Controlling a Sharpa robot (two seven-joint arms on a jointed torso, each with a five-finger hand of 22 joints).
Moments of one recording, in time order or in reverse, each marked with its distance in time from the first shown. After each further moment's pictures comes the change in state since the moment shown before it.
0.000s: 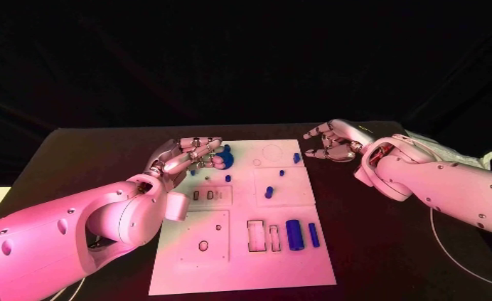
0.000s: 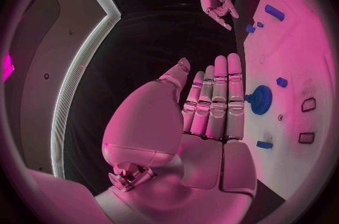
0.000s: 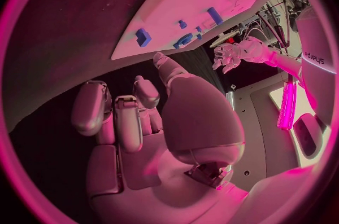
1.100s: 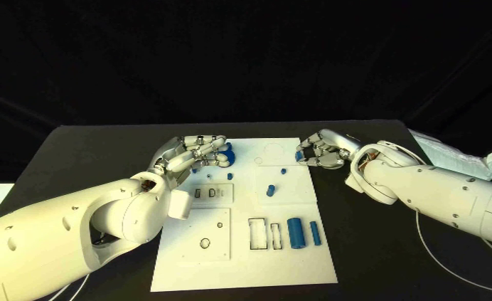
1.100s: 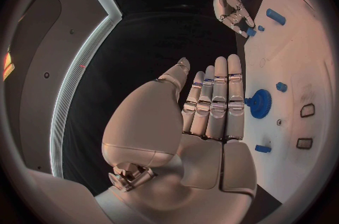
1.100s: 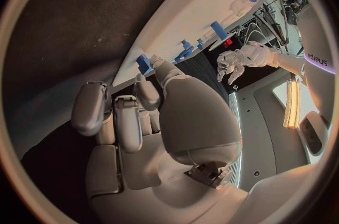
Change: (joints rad) left arm -0.001 0.004 0.000 0.003 0.000 0.007 0.000; left_hand -0.004 -0.004 0.007 -0.001 0.000 0.000 0.000 0.000 0.000 -0.004 0.004 0.000 -0.002 0.004 0.004 -0.023 -0.008 0.000 -0.003 0.003 -0.020 -0.015; right arm -0.038 0.093 0.001 -0.103 0.012 0.065 0.014; right_hand 0.030 0.030 0.000 -0.011 -0.008 0.056 -0.012 0.018 0.011 0.010 -0.004 0.019 0.024 -0.004 0.004 0.000 0.001 0.000 0.000 0.000 0.000 0.006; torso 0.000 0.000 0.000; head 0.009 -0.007
